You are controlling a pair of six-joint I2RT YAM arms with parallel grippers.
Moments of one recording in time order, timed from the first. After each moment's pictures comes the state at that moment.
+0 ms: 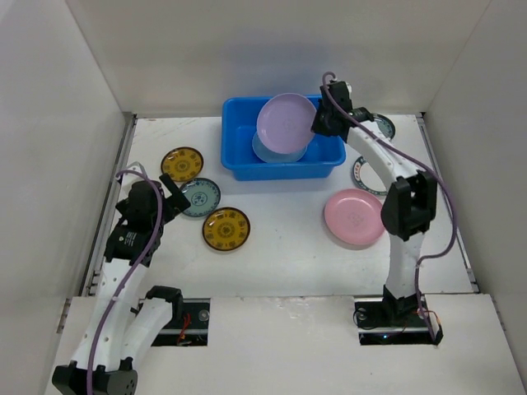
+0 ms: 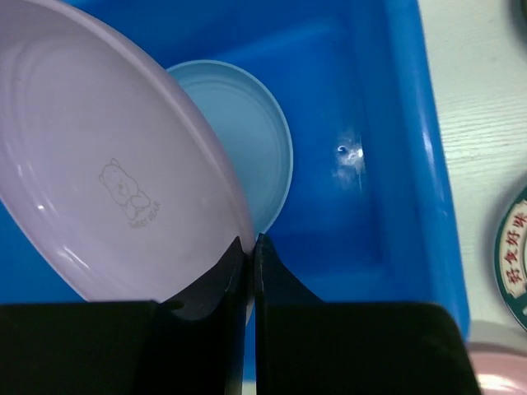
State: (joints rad) left arm -0.16 0.74 0.84 -0.74 -0.34 -0.59; right arm 0.36 1.99 1.93 -0.59 0.19 0.53
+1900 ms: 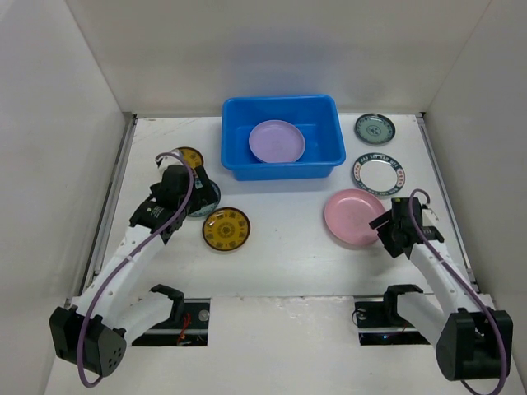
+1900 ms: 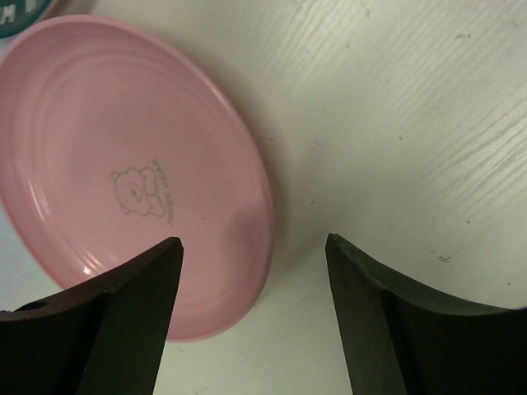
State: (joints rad) left arm -0.36 0.98 0.88 -0.62 -0.30 -0.60; right arm 0.04 0.91 0.51 -0.61 0.23 1.01
